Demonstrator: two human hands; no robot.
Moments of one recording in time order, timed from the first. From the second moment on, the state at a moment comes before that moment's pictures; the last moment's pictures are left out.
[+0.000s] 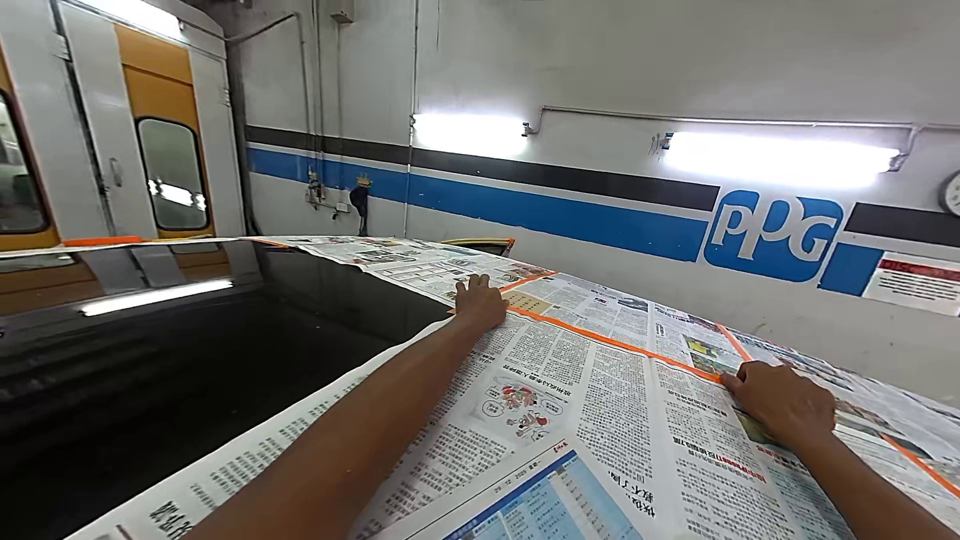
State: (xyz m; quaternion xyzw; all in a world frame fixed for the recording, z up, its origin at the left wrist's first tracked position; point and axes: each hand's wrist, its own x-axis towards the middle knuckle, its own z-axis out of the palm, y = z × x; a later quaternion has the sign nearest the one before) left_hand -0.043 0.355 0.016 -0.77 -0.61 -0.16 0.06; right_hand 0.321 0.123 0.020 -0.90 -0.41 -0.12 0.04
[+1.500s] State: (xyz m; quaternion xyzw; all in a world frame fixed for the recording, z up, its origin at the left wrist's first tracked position) left_hand 0.188 0.188 0.012 -0.95 -0.31 -0.01 -0.09; right_hand 0.311 0.116 0.016 -0.90 -0.43 -0.10 0.01
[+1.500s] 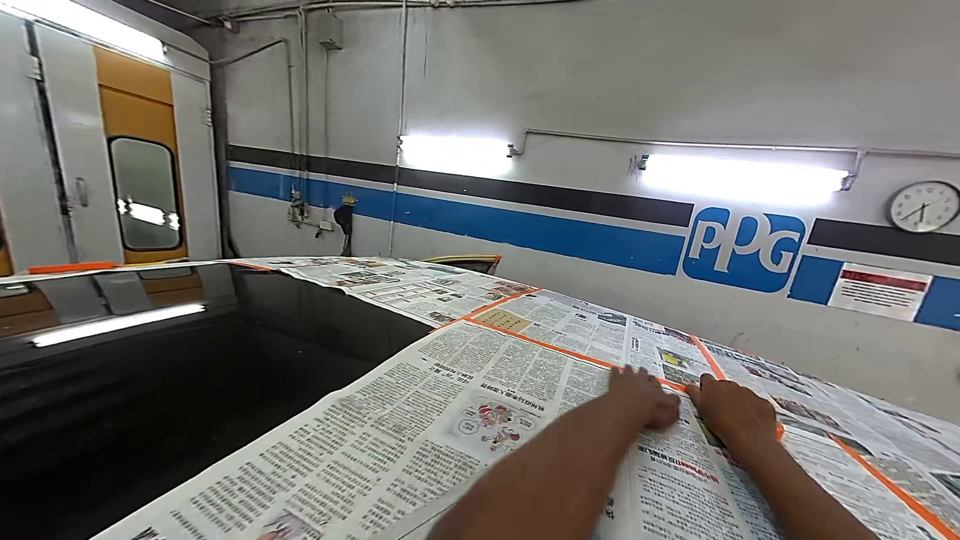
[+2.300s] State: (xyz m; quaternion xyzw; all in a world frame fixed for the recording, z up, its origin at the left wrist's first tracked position) left_hand 0.220 0.170 -0.007 -0.93 -0.36 -0.04 -0.04; right_hand 0.492 0.000 0.041 -0.79 -0.56 -0.23 0.03
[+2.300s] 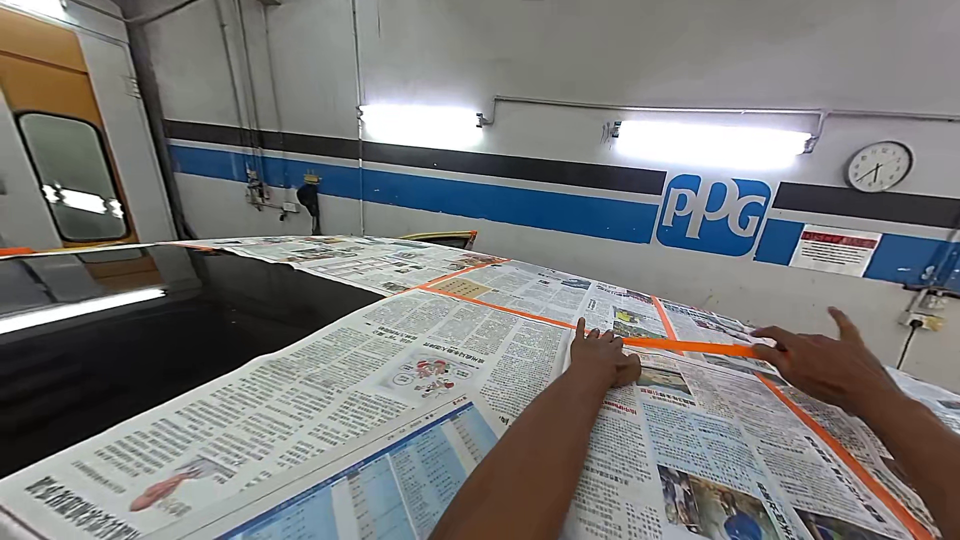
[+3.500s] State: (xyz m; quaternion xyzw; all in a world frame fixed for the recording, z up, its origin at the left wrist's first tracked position) left_hand 0.272 0.126 -0.004 -0.94 -0.32 -0.07 -0.03; right_hand 0.466 0.025 -0.003 -0.90 -0.38 -0.19 -0.03
